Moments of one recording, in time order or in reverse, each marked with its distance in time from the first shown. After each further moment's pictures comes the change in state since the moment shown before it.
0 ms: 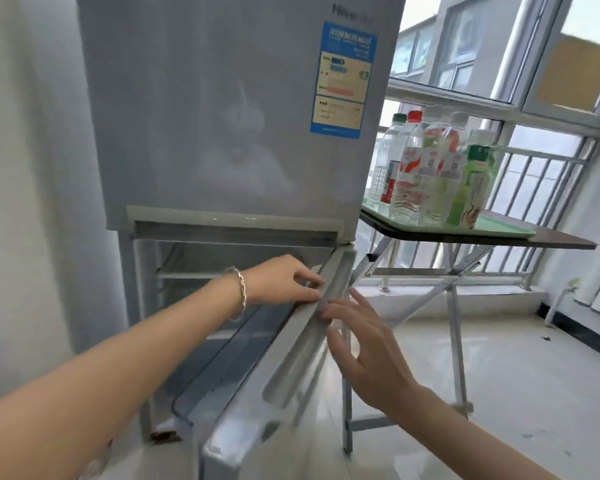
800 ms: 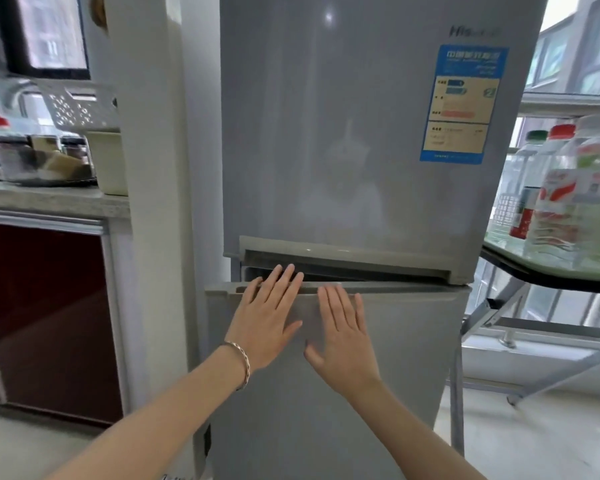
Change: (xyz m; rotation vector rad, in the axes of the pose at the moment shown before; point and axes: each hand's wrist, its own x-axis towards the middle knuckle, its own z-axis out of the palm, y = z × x) left_hand -0.076 -0.145 0.008 0.826 0.547 -0.304; right_hand 0.095 0.010 0.186 -0.375 -0.137 -0.071
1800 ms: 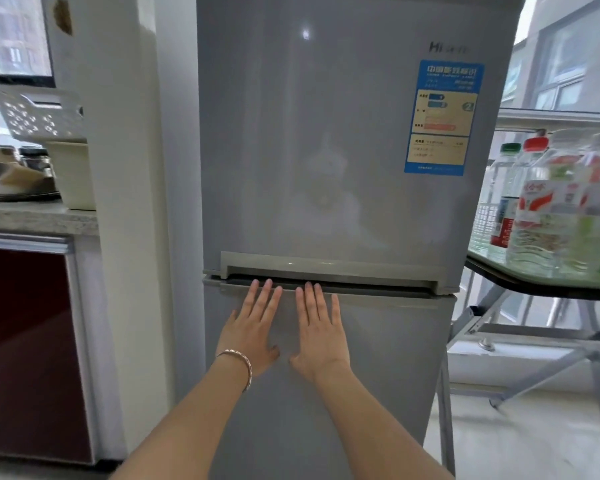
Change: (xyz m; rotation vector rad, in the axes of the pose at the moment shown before) left_hand 0.033 -0.013 0.050 -0.192 -0.130 -0.102; right_hand 0.053 -0.013 0.006 -0.178 -0.286 0.135
